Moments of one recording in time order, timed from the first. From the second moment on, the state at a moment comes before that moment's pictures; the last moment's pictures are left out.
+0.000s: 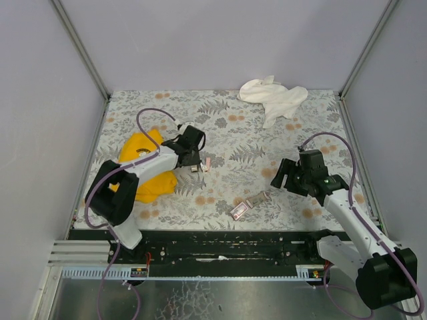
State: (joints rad) left arm -0.53 1.71 1.08 -0.36 -0.27 -0.60; right arm 0.25 0.97 0.64 -0.59 -0.12 0.53
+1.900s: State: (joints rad) left arm -1.17 1.11 0.84 -0.26 -0.08 -0.08; right arm 0.50 1.06 0.48 0.03 -0.80 1.03
